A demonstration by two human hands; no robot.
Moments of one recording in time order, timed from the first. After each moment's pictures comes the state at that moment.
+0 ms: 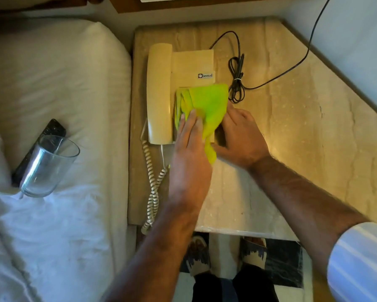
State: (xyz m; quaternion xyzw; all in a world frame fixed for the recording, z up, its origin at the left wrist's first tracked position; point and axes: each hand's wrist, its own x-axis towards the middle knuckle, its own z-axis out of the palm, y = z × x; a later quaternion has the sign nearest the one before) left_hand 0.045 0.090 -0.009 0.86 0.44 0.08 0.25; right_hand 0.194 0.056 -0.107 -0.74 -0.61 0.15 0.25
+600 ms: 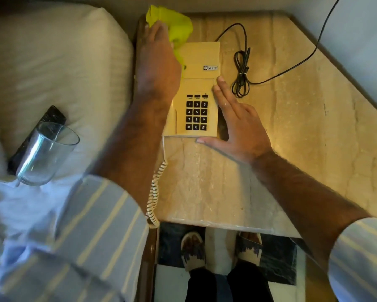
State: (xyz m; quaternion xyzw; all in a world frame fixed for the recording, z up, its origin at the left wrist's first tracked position) left_hand 0.091 0.259 -0.020 0.86 0.49 0.10 0.12; right_hand 0.194 0.057 -0.109 -0.75 -0.61 0.14 0.22
